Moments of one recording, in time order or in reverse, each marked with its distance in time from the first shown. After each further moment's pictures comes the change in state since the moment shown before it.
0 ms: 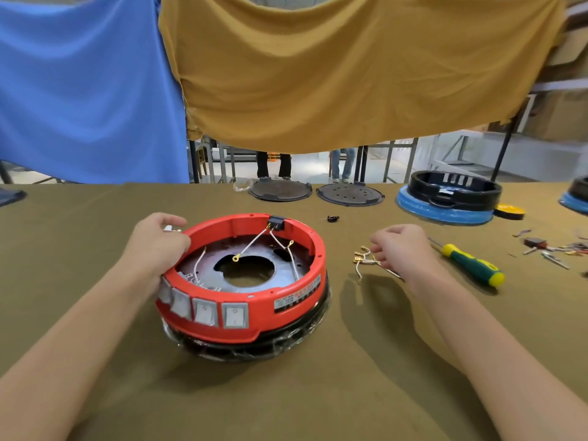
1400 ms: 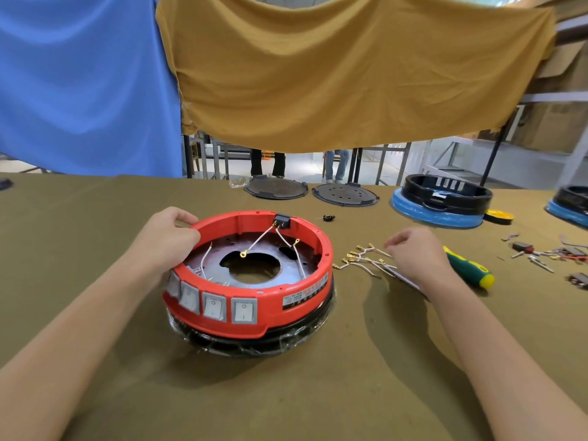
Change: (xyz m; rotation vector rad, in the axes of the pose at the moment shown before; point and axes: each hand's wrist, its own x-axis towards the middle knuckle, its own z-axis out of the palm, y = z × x) left_hand -0.004 0.003 0.005 0.152 -0.137 0.064; right_hand 0.009 0.012 -0.018 -0.472 0.134 -0.099
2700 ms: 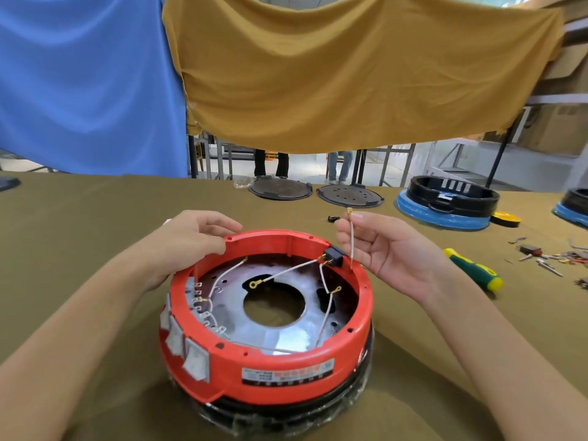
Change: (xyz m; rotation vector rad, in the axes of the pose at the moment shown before) left_hand -0.009 0.007 -0.009 0.017 -0.402 0.140; right_hand -0.039 -0.045 -0.012 1.256 -0.789 -0.081
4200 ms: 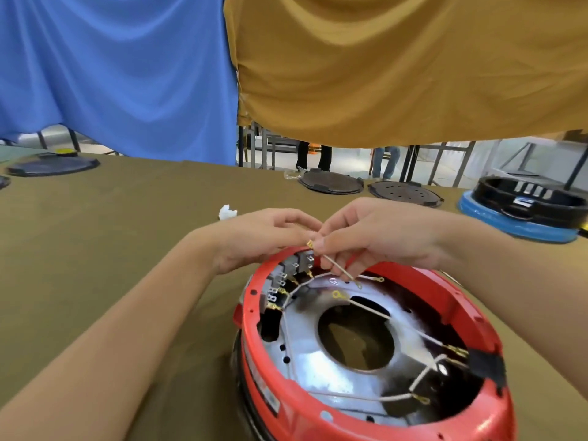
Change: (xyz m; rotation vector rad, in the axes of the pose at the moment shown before) left_hand -0.005 0.003 0.001 -0.114 -0.341 0.046; right_hand 0.030 -0.009 0.099 -0.908 -0.476 0.275
